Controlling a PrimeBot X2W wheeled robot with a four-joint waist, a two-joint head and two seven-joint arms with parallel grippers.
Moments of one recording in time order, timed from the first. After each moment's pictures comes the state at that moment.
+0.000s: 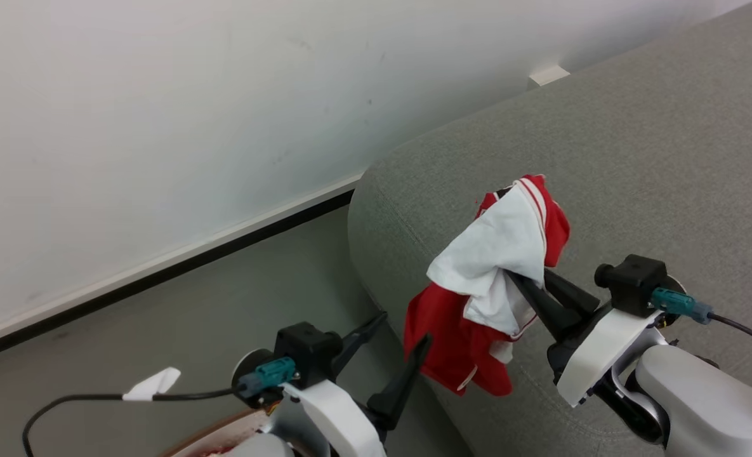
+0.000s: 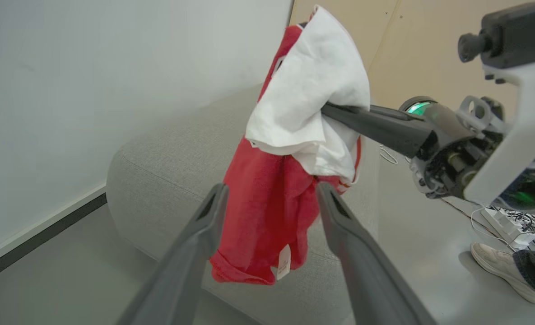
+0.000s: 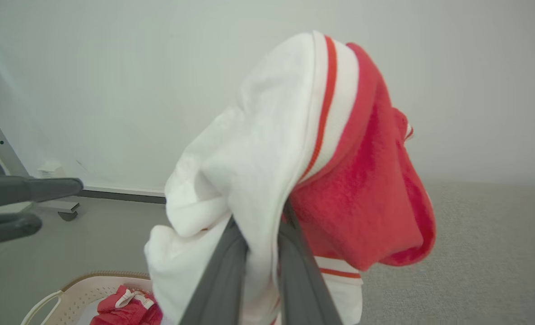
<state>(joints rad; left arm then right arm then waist) -0.42 0.34 -0.84 0.03 -0.65 0.12 -0.05 -0.75 -0.41 1.07 0.46 0.94 0.13 -0.26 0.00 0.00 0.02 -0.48</state>
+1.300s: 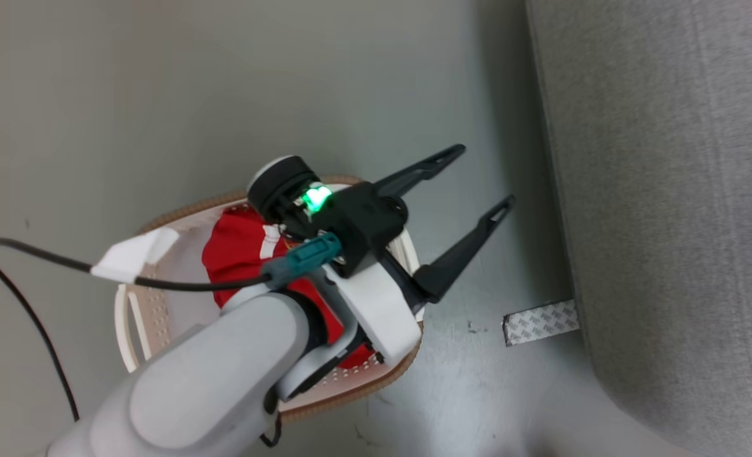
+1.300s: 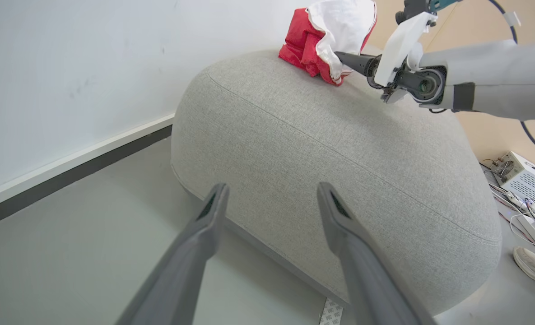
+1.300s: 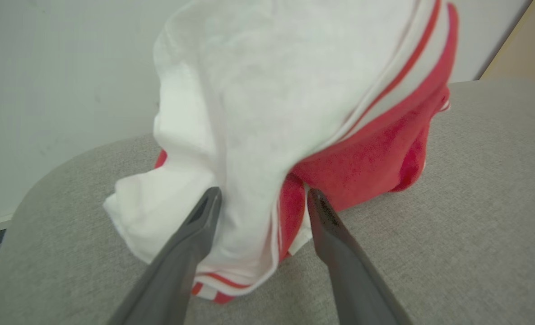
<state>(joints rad) -0.86 0.36 -0.88 -0.10 -0.50 0.00 0.08 -1.15 -0.43 0.01 1.07 0.51 0.13 -0.26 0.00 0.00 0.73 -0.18</state>
